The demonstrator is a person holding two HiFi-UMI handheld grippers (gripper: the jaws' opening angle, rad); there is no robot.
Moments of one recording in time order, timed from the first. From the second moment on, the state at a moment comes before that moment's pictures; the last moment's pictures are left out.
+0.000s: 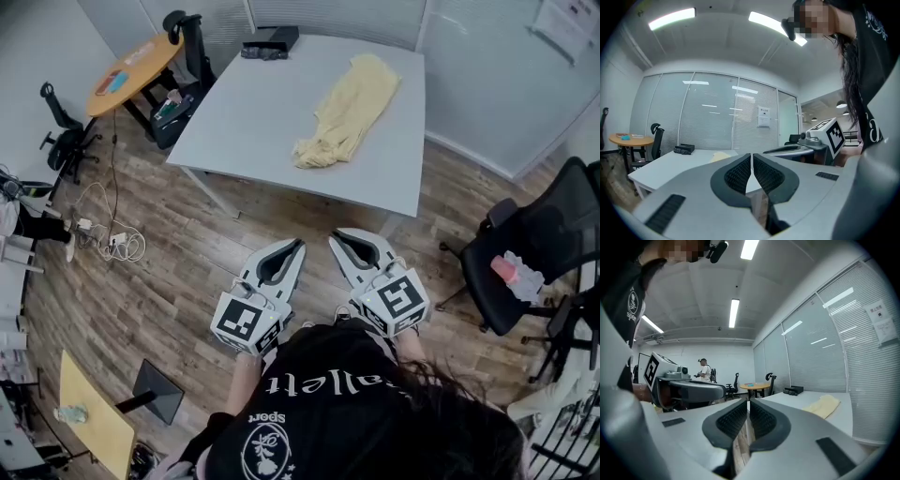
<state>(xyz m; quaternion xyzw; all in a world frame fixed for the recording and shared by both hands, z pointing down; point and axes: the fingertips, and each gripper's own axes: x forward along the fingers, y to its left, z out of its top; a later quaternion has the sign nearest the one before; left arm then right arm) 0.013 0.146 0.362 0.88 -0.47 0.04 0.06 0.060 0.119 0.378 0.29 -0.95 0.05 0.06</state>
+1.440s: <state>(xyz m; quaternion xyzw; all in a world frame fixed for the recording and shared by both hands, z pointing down) 0.015 0.077 0.394 0.84 -0.53 0.07 0.09 0.080 0.042 0.423 0.25 -0.96 0.11 0.06</state>
